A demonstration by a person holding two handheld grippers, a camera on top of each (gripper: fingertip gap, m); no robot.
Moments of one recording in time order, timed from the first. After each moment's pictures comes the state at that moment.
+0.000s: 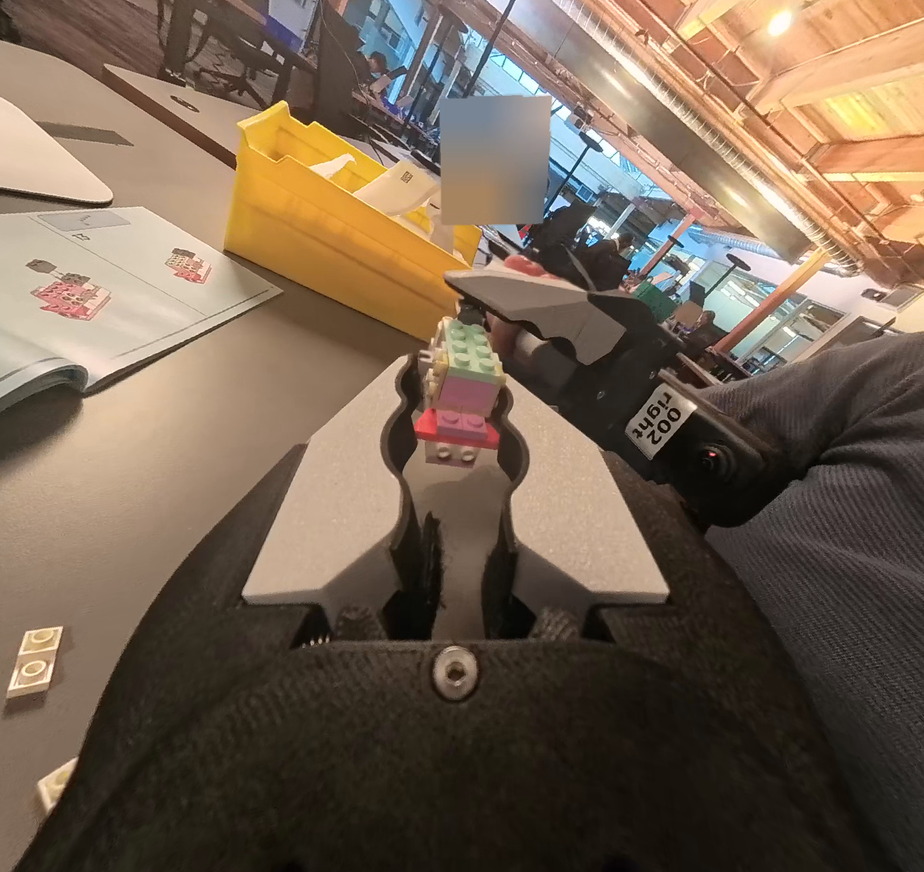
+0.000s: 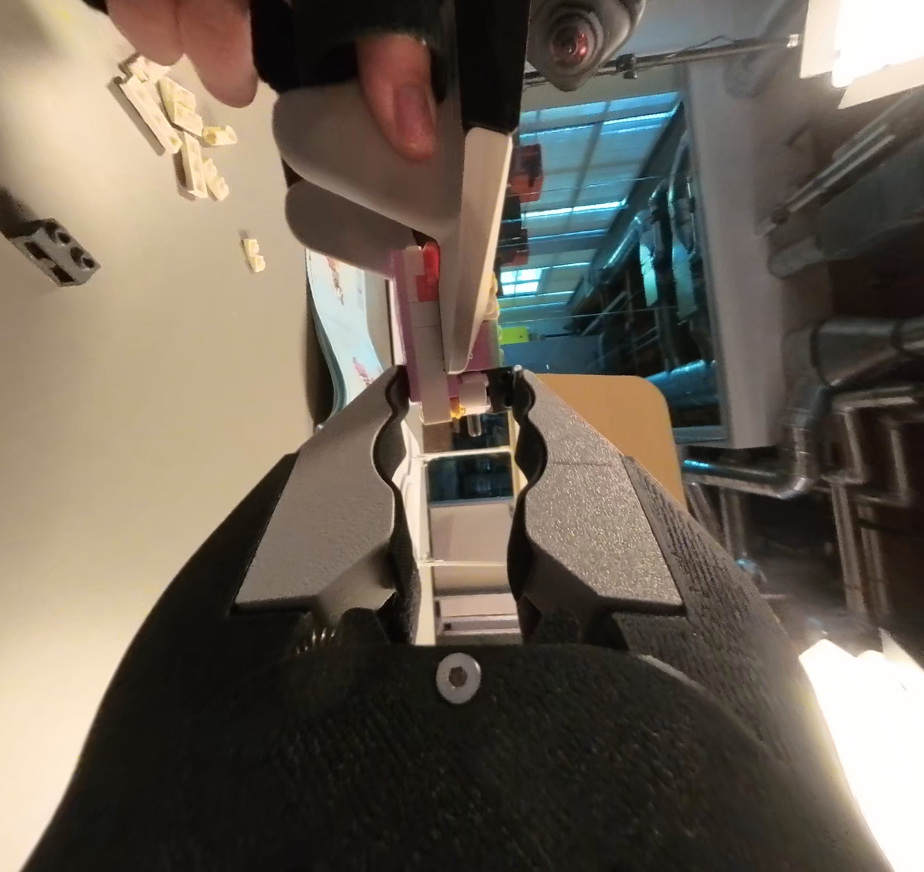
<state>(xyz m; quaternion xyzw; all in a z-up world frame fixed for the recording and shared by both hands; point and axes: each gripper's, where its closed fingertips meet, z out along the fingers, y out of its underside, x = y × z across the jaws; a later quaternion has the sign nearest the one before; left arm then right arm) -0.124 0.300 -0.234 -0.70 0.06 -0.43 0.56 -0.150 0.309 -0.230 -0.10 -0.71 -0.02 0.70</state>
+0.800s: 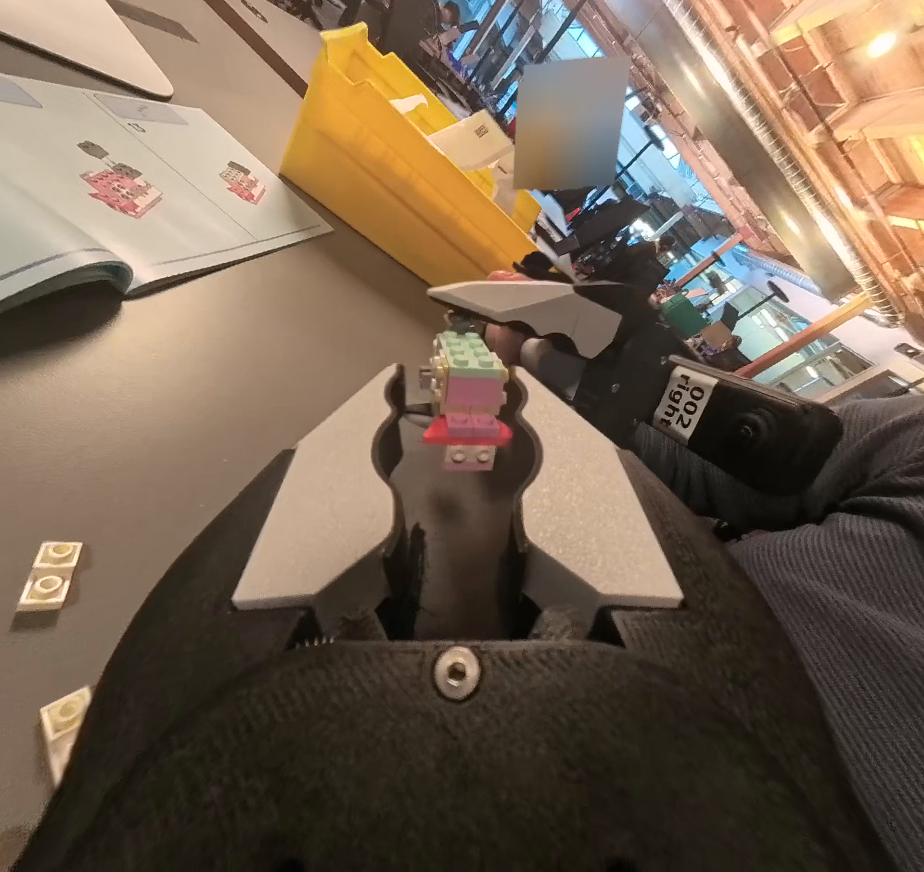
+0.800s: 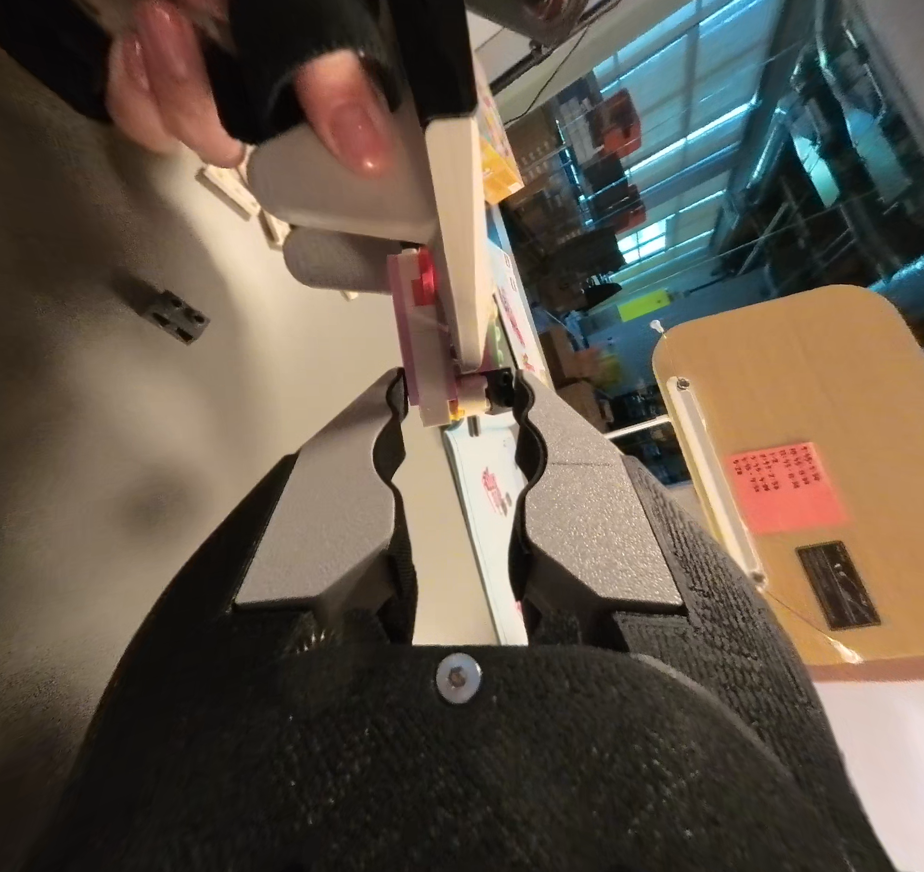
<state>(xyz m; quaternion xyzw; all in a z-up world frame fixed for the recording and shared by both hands) -0.130 0.314 -0.266 -0.75 -0.01 -0.43 0.51 -0.155 0.318 -0.272 -0.24 -0.73 0.14 0.62</state>
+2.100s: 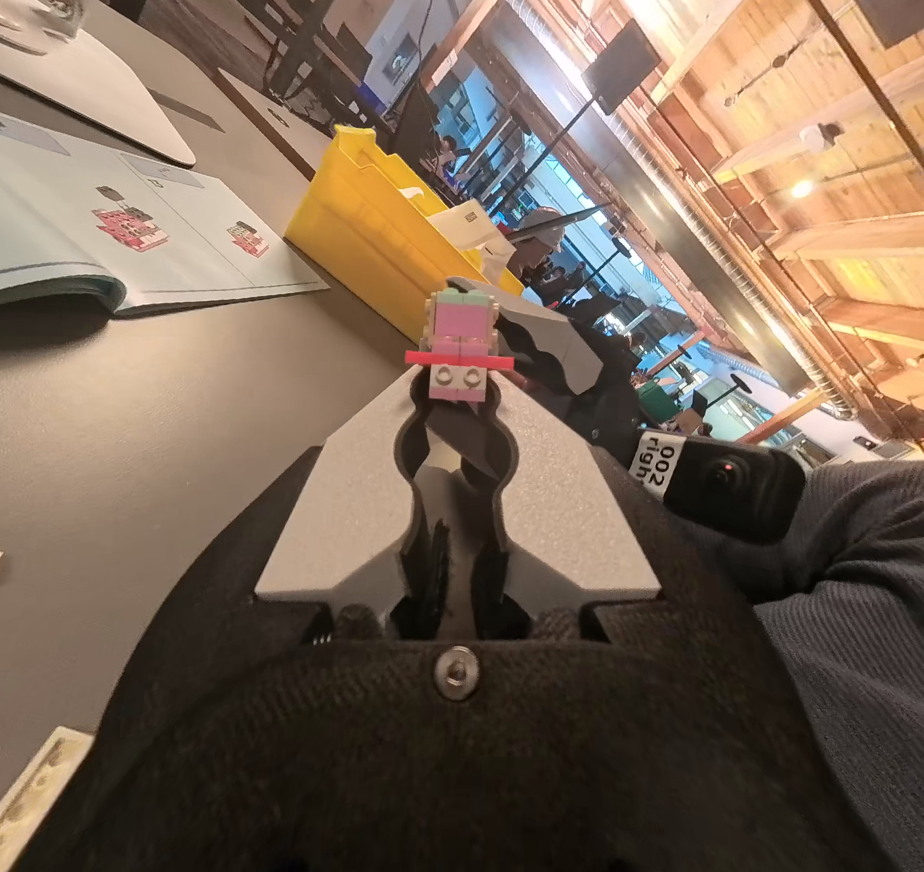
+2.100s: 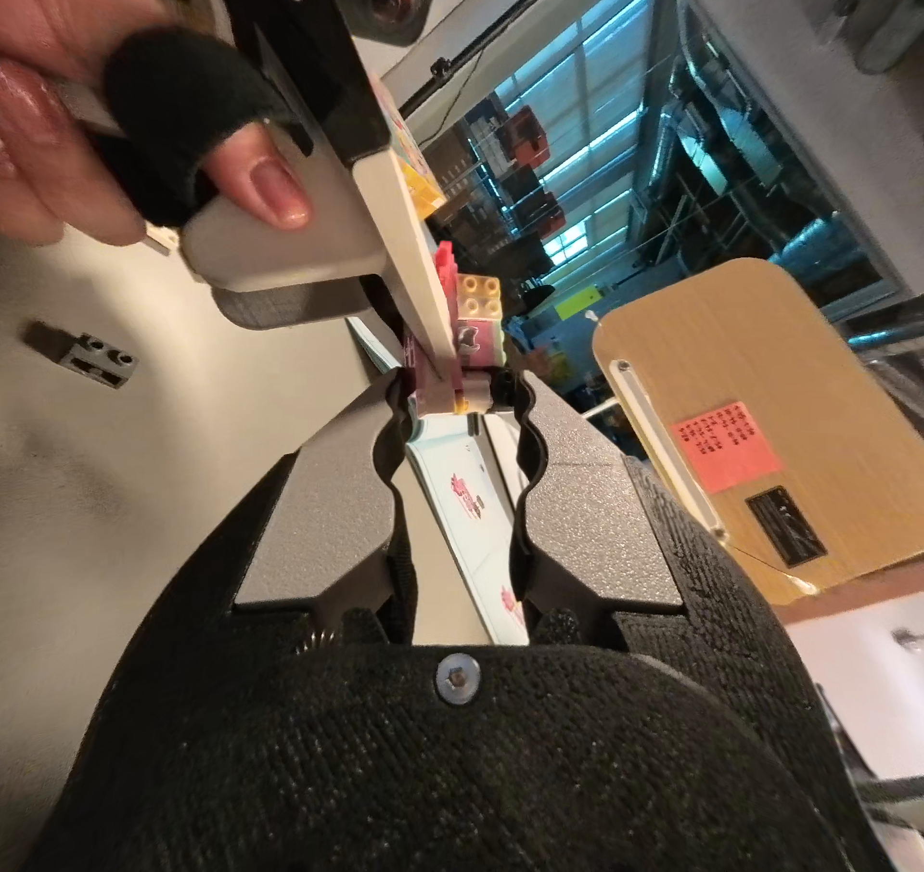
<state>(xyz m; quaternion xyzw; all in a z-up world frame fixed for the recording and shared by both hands) -0.129 0.320 -0.254 -0.69 -0.07 -0.44 0.57 -0.154 0.327 -0.253 -0.26 -0.66 0.15 0.69</state>
